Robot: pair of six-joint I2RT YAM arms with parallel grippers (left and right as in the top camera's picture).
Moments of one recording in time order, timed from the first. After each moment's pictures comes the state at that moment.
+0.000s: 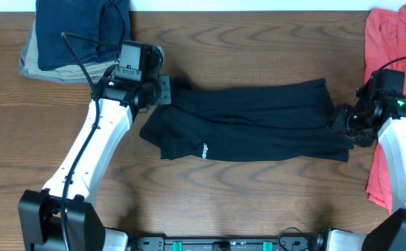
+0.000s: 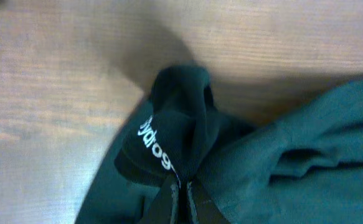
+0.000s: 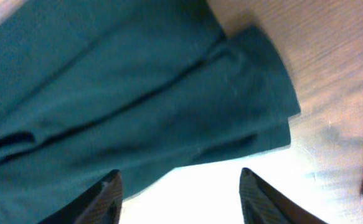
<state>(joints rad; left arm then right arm) -0.22 1.58 1.28 -0.73 0.14 -0.26 -0.22 1.47 1.12 -0.96 -0.12 0.31</state>
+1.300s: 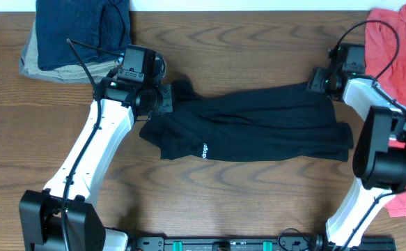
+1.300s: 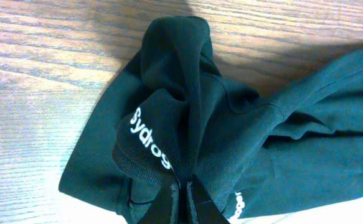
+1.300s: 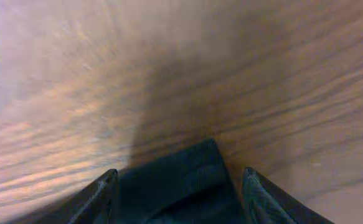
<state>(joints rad) -0.23 1.58 1.28 -0.82 0.18 -0.29 -0.14 2.09 1.31 -0.25 -0.06 0.19</state>
